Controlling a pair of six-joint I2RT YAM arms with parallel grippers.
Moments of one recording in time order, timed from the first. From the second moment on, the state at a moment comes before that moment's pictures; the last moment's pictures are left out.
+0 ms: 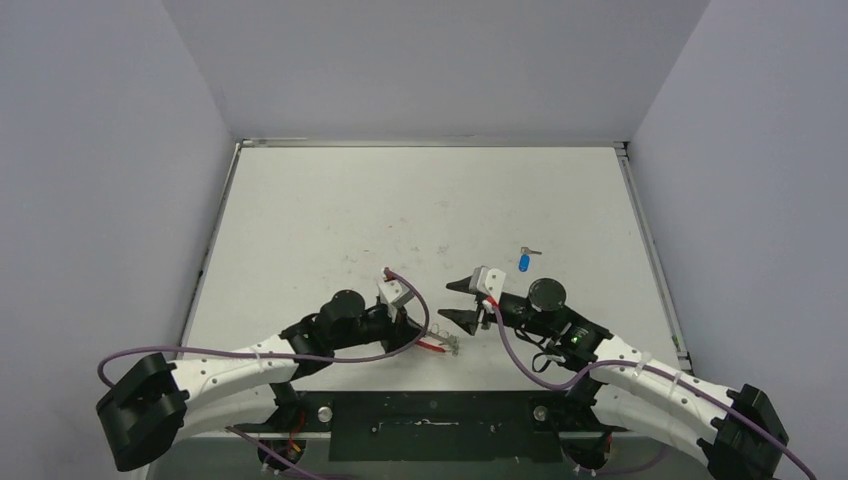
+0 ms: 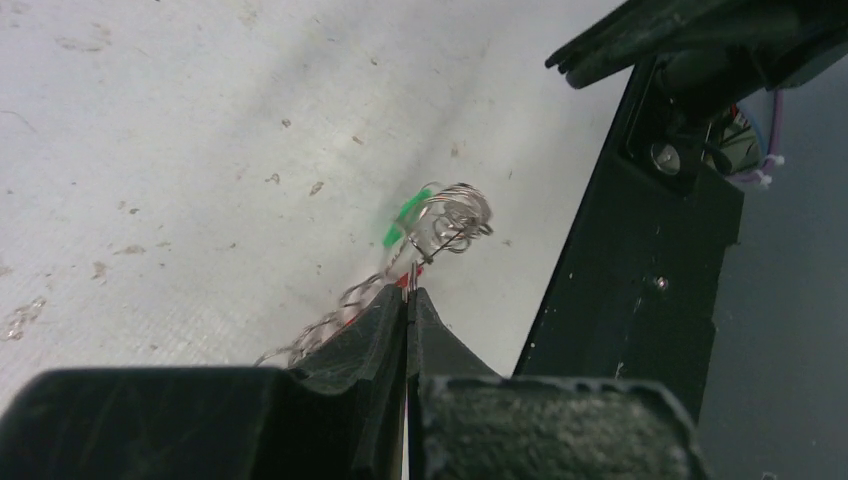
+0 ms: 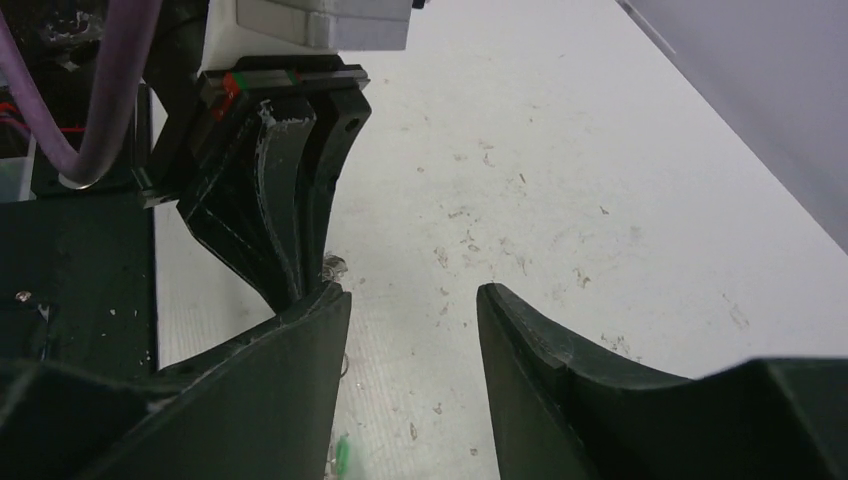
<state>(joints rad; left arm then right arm) -0.94 0.95 0.31 0.31 0.23 -0.31 0.85 0.83 0.41 0.30 -0.38 -0.25</state>
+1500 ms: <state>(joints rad) -0.99 0.88 0.29 0.26 0.31 -0.02 0.90 1.14 0.44 0.32 -0.55 -0.36</state>
